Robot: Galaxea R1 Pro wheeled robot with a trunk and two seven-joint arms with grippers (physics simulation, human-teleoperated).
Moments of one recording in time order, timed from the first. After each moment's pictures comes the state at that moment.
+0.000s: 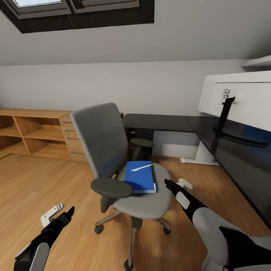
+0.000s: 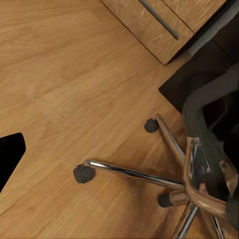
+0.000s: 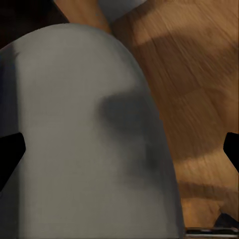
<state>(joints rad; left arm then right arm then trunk) -0.11 -0.04 0.31 -1.47 0.52 0.42 0.15 -0.92 0.05 -0.23 -0.20 -0.35 -0.03 -0.02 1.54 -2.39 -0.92</state>
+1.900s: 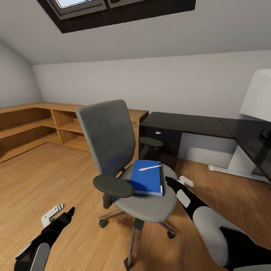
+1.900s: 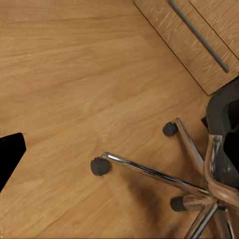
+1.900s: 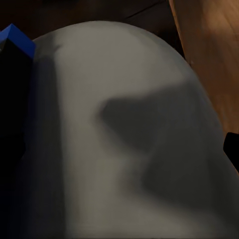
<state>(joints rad) -0.11 -0.04 0.31 -1.47 0.51 0.42 0.15 -0.92 0.05 -0.24 -0.24 -0.34 -0.04 -0.02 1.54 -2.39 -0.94</state>
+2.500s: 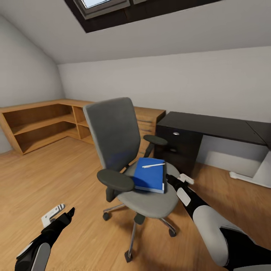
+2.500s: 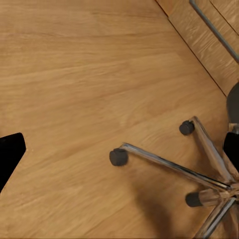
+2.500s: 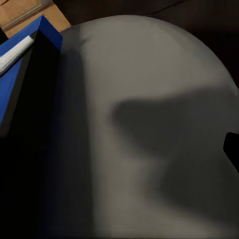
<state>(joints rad) -0.11 -0.04 0.31 -1.47 0.47 0.42 0.15 -0.92 0.05 -0.24 -0.28 -0.34 -0.03 -0.02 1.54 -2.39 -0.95</state>
